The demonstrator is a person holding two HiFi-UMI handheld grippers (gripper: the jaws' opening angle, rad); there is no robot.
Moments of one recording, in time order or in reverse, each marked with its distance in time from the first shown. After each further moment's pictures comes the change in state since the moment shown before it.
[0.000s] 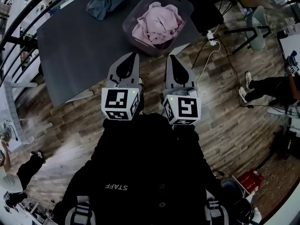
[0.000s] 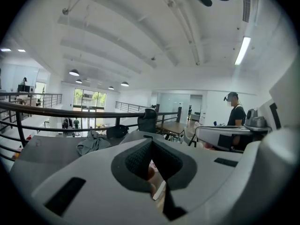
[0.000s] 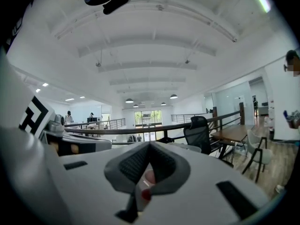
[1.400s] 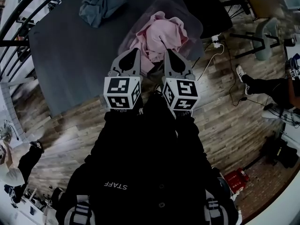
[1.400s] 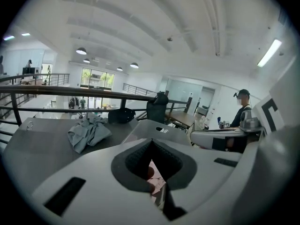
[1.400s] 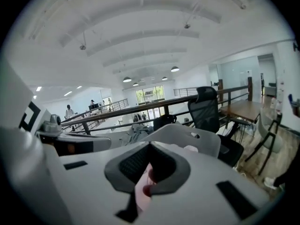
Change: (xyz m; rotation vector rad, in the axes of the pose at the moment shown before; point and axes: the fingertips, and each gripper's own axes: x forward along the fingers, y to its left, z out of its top) left arm 0.188 0.081 -0.023 -0.152 0.221 0.055; right arm 0.205 -0.076 -0.051 0.090 0.331 0.061
